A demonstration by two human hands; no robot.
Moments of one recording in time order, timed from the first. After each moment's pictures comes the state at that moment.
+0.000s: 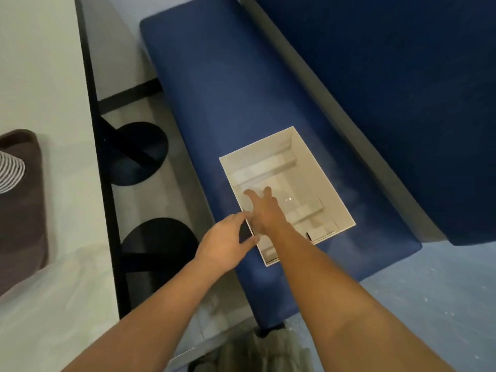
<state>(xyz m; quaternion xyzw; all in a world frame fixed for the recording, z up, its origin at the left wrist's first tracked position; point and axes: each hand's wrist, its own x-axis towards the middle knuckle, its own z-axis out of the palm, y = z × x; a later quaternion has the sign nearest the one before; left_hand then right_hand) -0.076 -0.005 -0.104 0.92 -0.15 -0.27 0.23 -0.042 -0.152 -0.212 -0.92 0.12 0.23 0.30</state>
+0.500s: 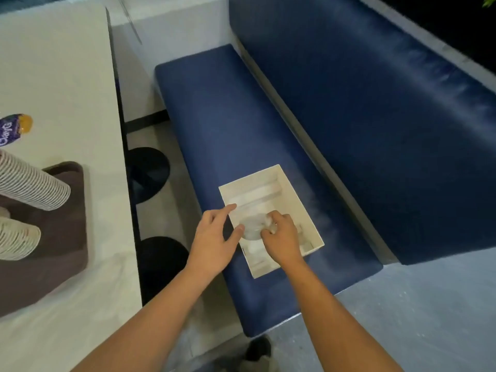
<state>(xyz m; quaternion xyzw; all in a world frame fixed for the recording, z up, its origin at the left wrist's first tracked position) -0.082 -0.011 -0.002 0.92 -0.07 -0.16 0.35 -0.117 -0.184 -0.046 -0.85 0.24 0.07 0.46</state>
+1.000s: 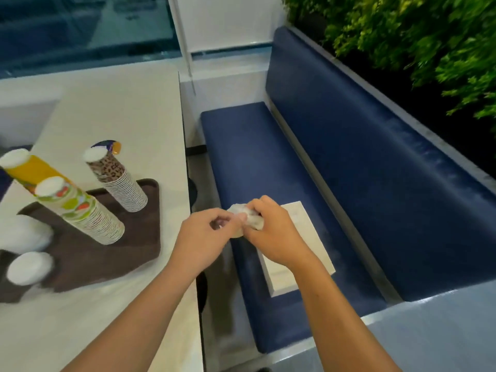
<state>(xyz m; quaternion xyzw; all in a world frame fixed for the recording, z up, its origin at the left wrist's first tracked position) -0.120 0.077 0.206 0.88 -0.01 -0.09 0.46 -0.129 -0.095 0.195 -0.88 -0.02 0.03 0.48</state>
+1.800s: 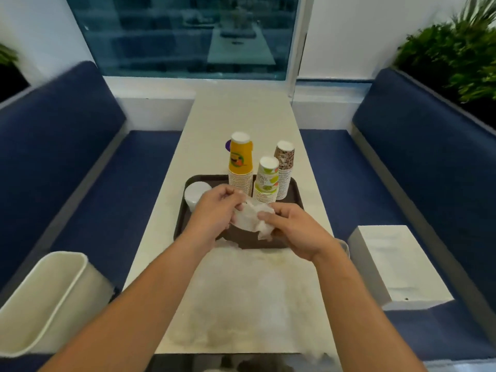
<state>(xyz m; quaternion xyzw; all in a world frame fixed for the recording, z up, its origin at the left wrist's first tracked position) -0.155 0.465 0.250 0.76 0.13 -0.05 0.64 -0.152 0.277 0.229 -0.69 -0.06 0.23 0.69</state>
